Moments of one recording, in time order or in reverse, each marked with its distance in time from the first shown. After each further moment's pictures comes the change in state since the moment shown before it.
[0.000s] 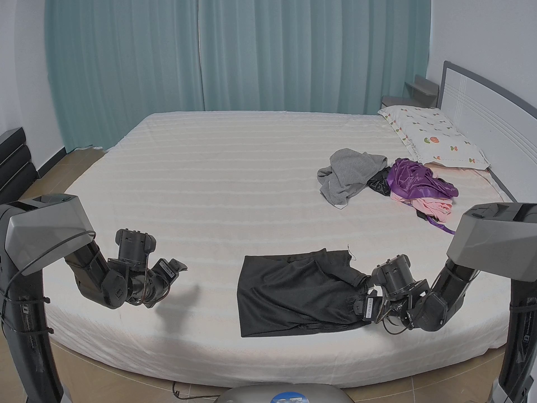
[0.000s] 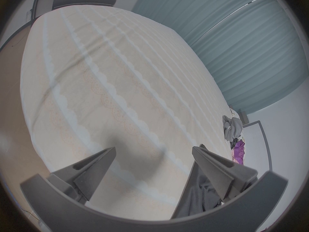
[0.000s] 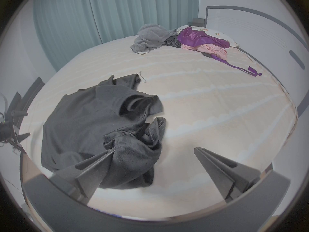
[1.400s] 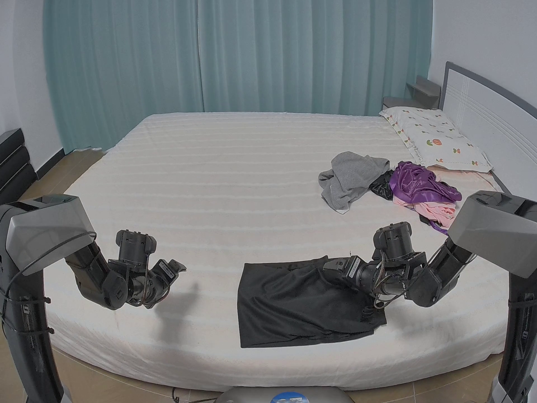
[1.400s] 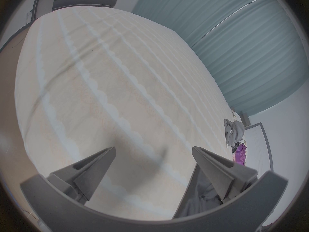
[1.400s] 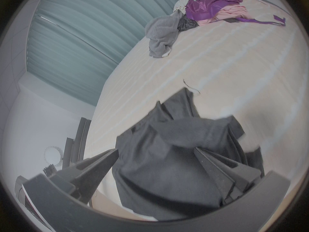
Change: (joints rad) left arm 0.001 0.004 0.004 -0.006 0.021 -0.004; right arm -0.056 0.023 -0.203 -0.077 0.458 0.368
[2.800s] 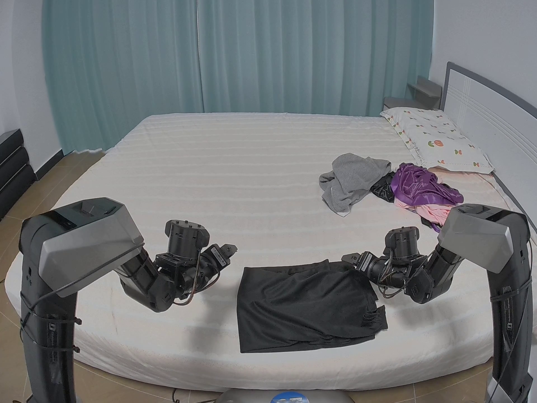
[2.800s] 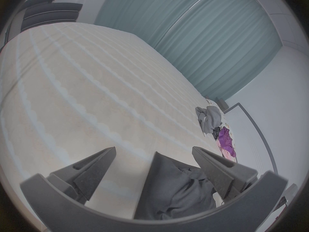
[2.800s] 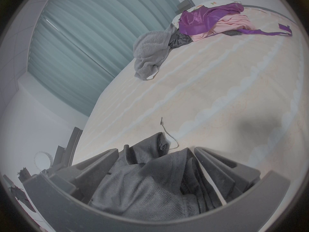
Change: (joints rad) left arm -0.223 0.098 -0.212 -0.105 0.091 0.095; right arm -0.140 0.202 -0.114 -0.165 -0.016 -0.120
